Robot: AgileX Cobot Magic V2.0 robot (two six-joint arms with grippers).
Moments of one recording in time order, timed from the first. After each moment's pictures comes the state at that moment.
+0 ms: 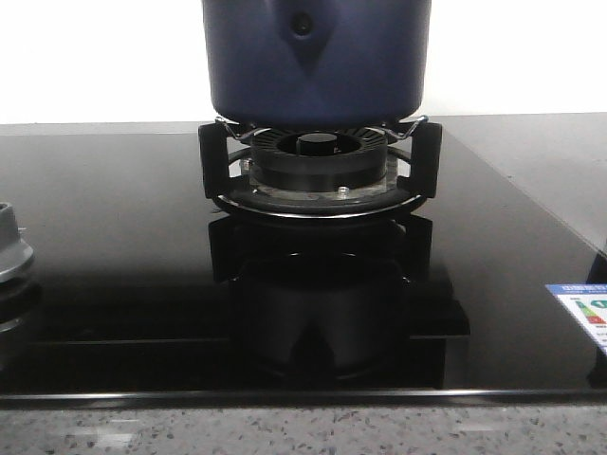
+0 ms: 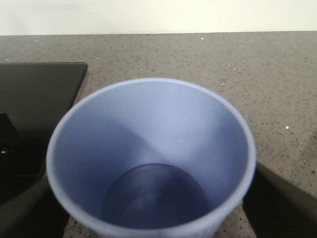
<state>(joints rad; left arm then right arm) -0.29 1.31 -1.32 -1.55 0.87 1.66 0.06 1.00 -0.37 0.53 -0.28 -0.49</state>
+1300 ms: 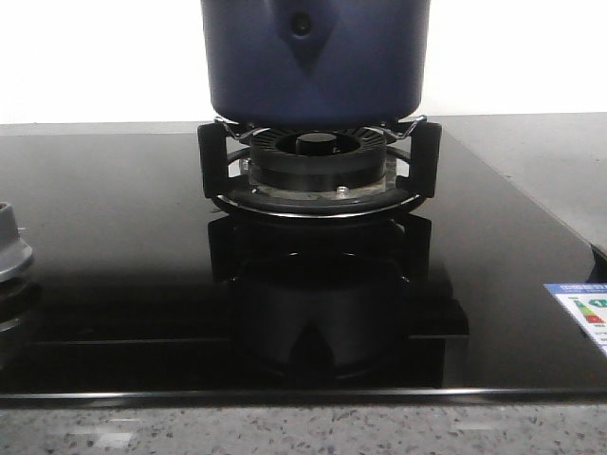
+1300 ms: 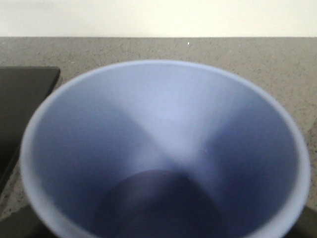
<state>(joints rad) -0.29 1.31 -1.32 -1.55 0.88 1.66 0.07 1.22 -0.37 0.39 -0.54 -0.35</state>
